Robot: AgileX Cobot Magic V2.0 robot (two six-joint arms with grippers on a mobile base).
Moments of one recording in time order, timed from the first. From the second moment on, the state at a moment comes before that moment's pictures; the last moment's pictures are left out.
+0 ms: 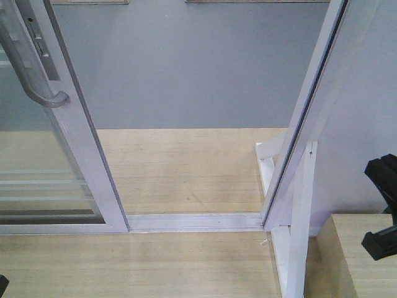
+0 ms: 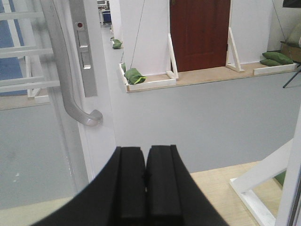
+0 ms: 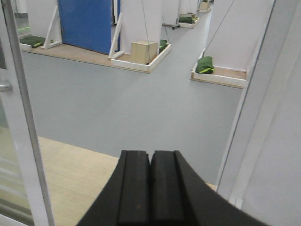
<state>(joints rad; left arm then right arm) -0.18 -0.01 0.03 0.02 0.13 0.02 0.25 0.35 -0.26 0.23 0.18 -0.27</state>
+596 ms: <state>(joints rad) -0.18 -0.01 0.03 0.02 0.13 0.02 0.15 0.14 -0.23 0.10 0.42 -0.25</state>
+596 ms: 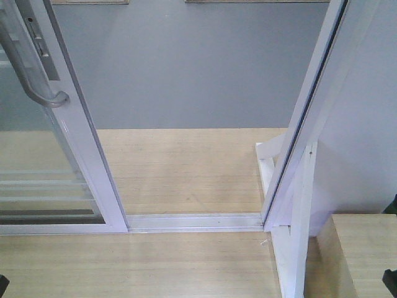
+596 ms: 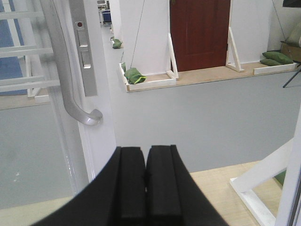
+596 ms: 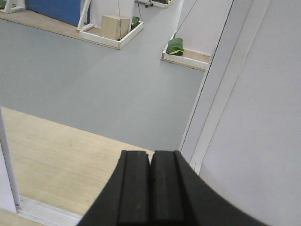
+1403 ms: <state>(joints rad) -0.18 -0.01 0.03 0.02 0.13 0.02 0.14 -0.01 0.03 0.14 0.16 -0.22</state>
